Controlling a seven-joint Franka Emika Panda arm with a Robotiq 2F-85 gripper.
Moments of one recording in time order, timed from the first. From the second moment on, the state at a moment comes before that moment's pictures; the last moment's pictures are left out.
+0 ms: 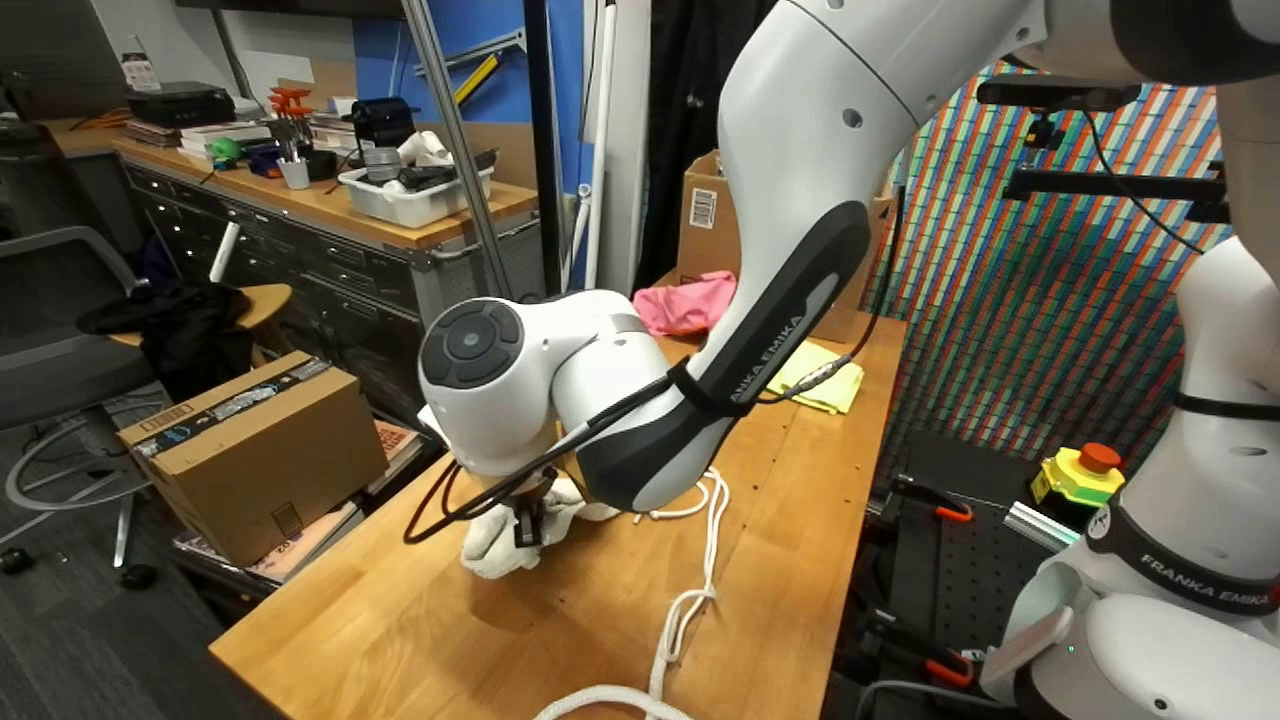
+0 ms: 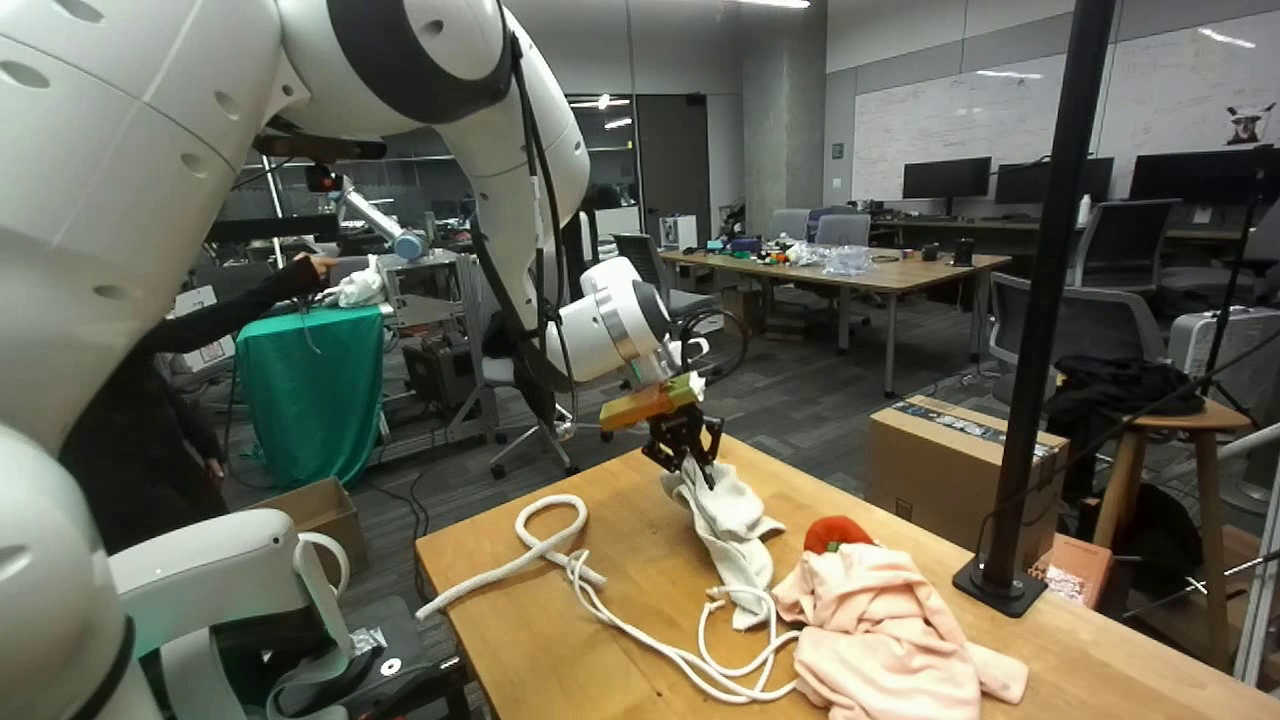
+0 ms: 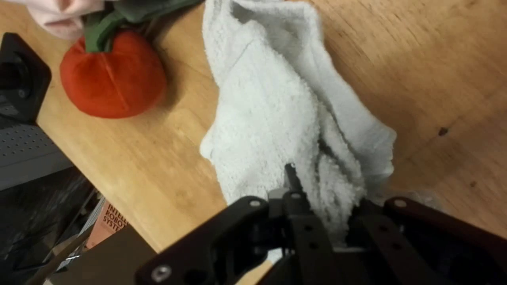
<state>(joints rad) 0.40 0.63 0.04 -1.88 -0.73 2.46 0.29</state>
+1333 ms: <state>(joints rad) 0.59 0.96 0.13 -1.12 -0.60 2.01 0.19</state>
